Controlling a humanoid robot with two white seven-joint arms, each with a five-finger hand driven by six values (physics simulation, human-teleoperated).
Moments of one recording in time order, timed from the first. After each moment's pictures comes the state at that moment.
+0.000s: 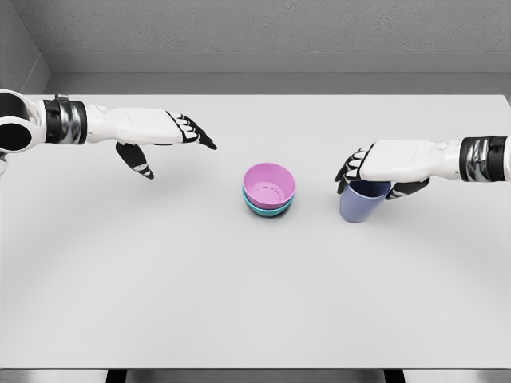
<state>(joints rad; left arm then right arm) -1.00 0.71 -0.98 -1.26 -0.20 -0.61 -0.61 -0.80 -0.89 0.85 -1.50 0.32 -0.61 0.61</state>
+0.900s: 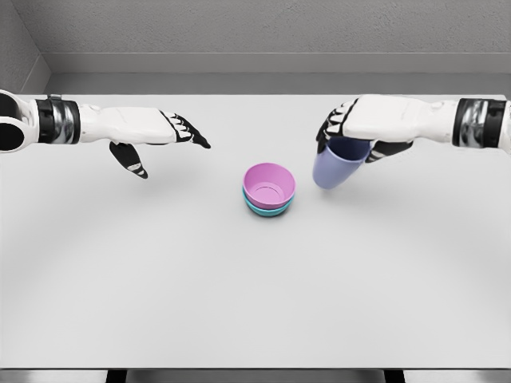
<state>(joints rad) -1.00 0.73 -0.98 -1.26 -0.20 -0.61 -0.61 -0.84 -0.78 0.71 -1.49 0.28 -0.61 0.61</state>
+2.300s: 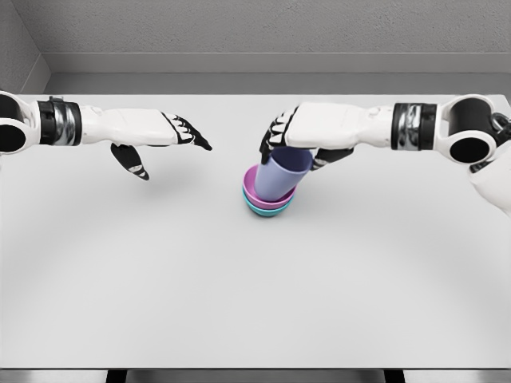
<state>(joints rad) -0.99 0.73 -0.98 -1.27 -0.20 -0.61 -0.61 -0.87 -0.61 0.77 -1.47 0.29 -0.61 0.61</state>
